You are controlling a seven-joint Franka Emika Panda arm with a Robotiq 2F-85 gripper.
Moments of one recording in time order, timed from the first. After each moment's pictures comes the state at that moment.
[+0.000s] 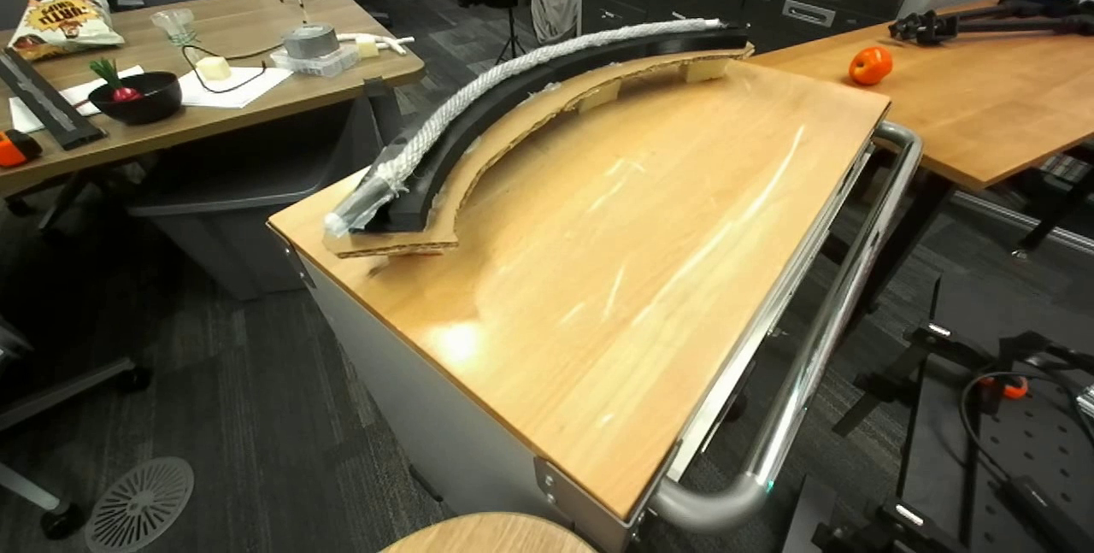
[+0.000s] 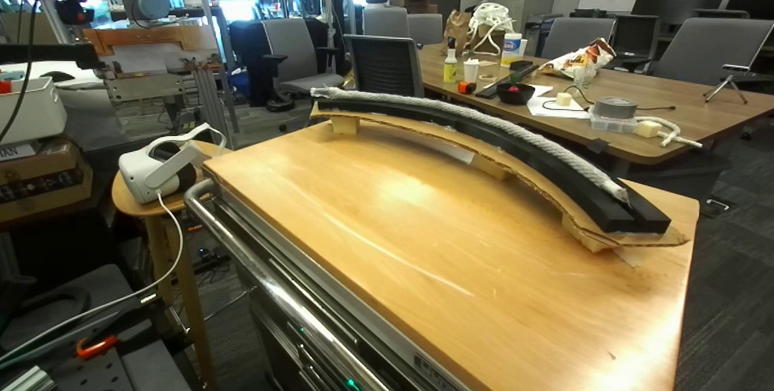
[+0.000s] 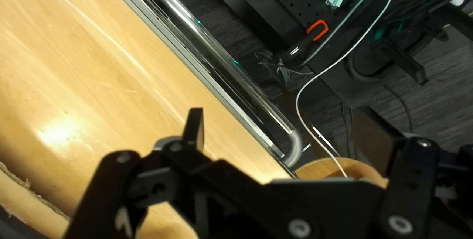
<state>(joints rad) 0.26 -0.52 0.11 -2.22 -0.10 1.49 -0.47</state>
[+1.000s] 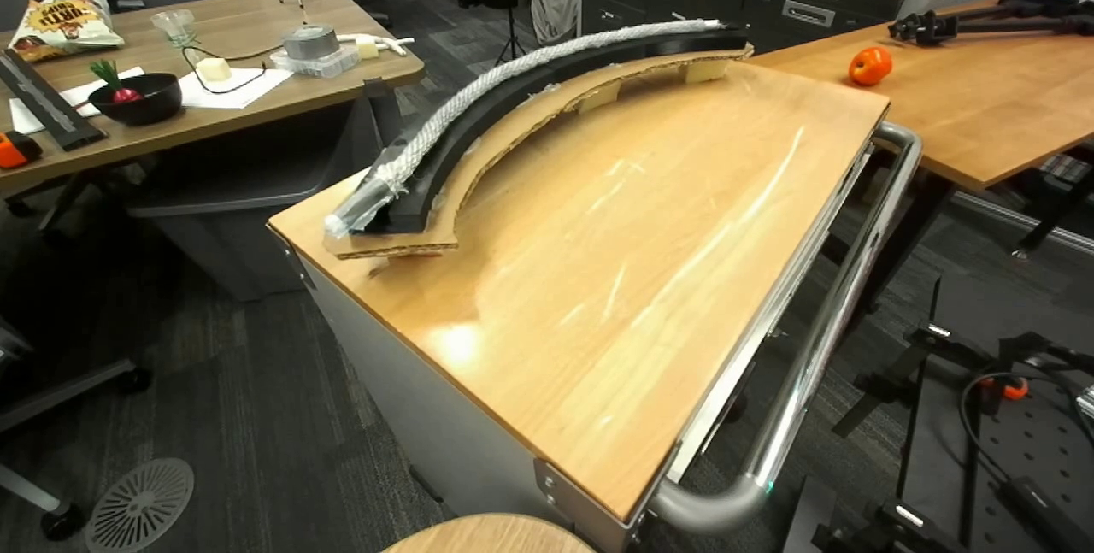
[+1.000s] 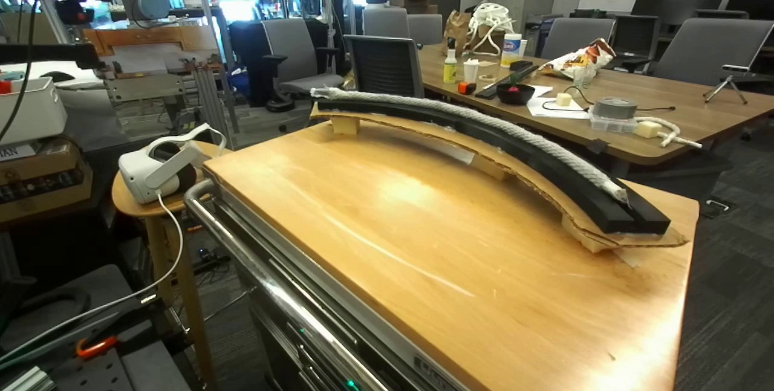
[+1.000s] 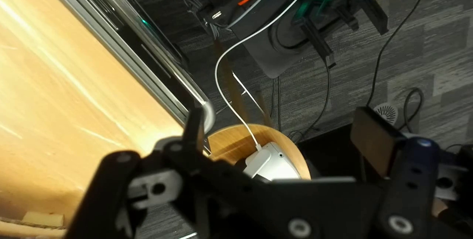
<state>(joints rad) 0.33 -0.80 0.03 -2.44 0.14 1.53 -0.60</state>
